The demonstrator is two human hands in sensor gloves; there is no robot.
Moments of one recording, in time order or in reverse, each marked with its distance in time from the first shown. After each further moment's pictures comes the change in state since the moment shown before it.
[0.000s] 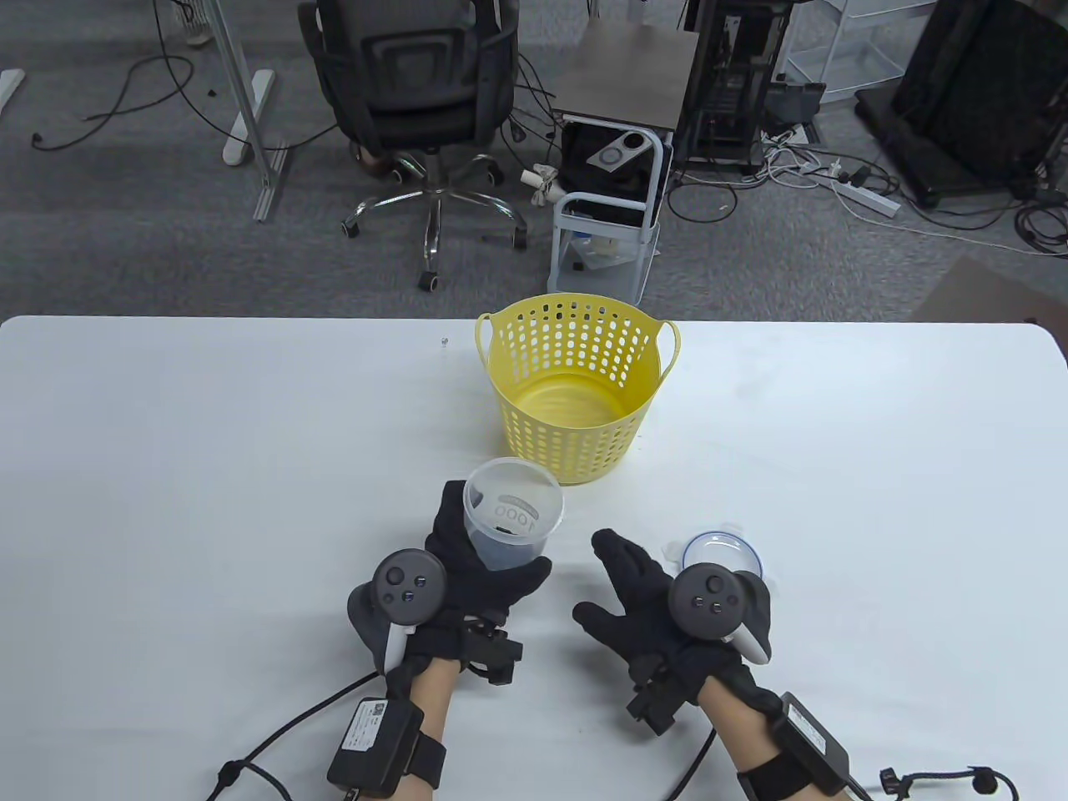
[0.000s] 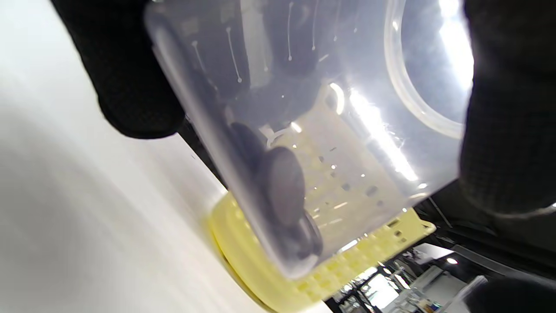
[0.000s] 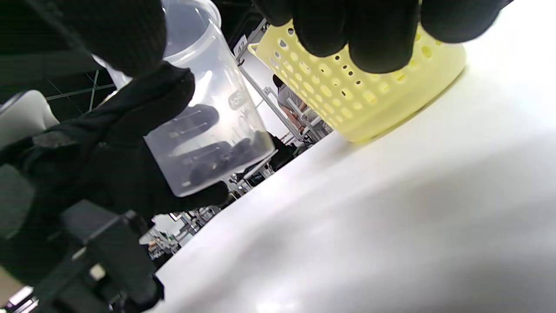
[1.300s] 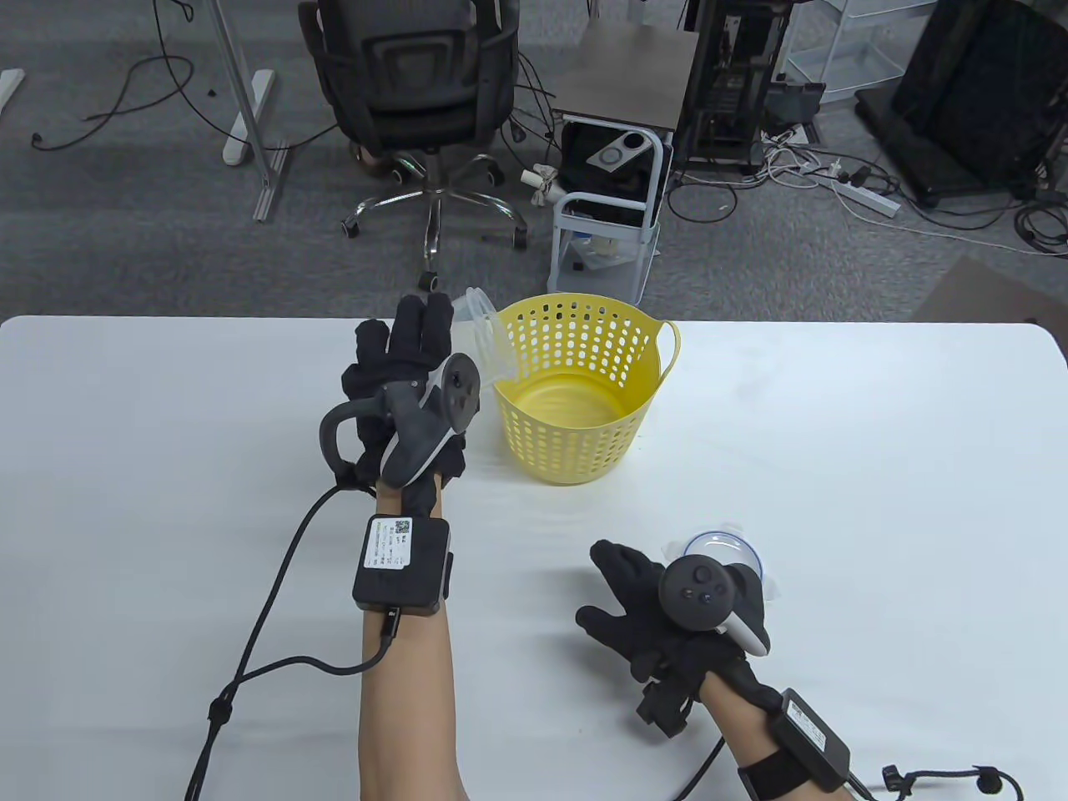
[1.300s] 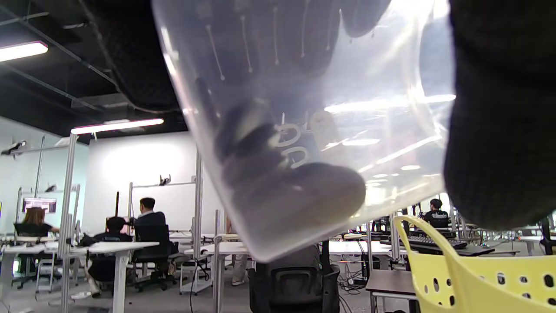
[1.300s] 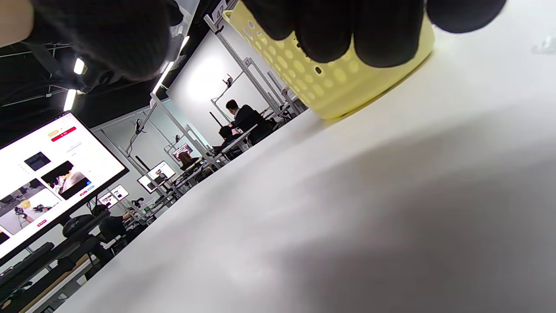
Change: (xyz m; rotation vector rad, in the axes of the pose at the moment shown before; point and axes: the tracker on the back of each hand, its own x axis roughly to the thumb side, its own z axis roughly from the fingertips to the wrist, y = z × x) left_hand 0.127 0.070 -0.135 0.251 -0.079 -0.931; right_hand -0.008 0.003 -0.004 0.081 0.071 0.049
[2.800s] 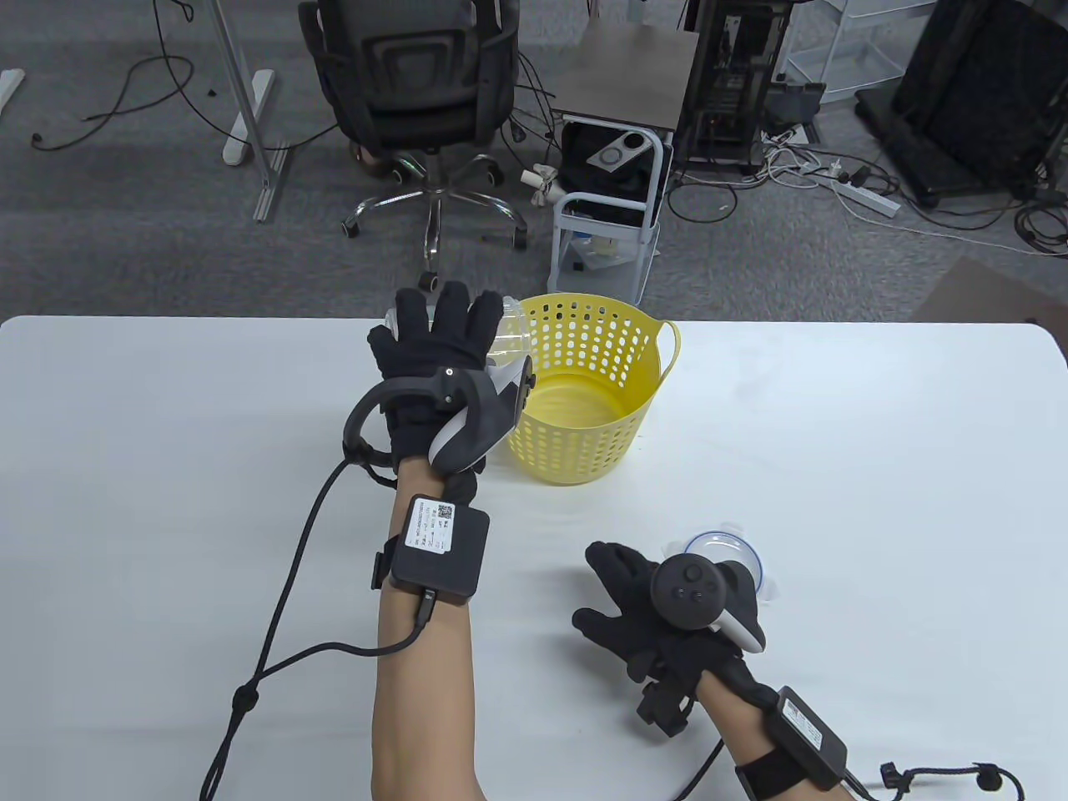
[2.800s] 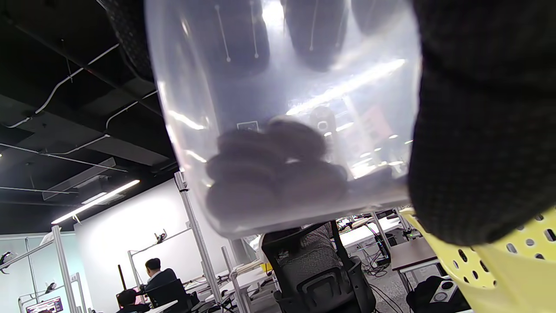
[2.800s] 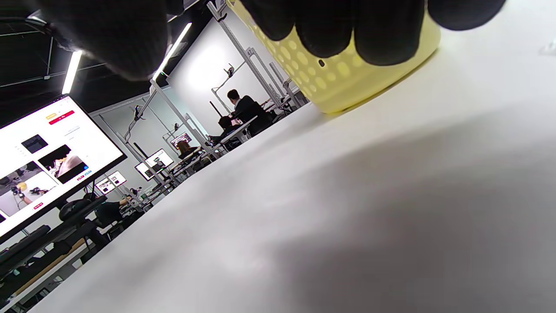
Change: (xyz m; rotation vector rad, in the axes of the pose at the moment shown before) left_hand 0.036 0.015 -0.003 0.045 -0.132 -0.315; right_hand 0.006 0.004 -0.003 0.027 -0.015 0.049
